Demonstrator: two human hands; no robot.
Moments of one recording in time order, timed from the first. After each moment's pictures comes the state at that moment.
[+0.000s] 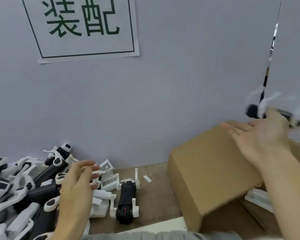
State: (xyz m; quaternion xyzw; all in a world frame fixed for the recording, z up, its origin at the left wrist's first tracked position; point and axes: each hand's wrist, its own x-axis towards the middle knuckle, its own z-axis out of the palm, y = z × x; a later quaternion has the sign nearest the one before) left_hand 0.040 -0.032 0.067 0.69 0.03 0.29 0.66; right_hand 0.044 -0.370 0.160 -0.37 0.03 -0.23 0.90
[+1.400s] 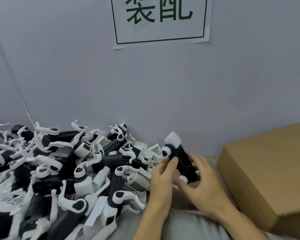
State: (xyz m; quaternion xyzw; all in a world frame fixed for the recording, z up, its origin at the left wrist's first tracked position) left_hand 0.038 -0.061 0.025 0.56 -0.04 0.15 0.81; right_hand 0.063 -0.181 0.006 -0.80 -0.26 -0.21 0.50
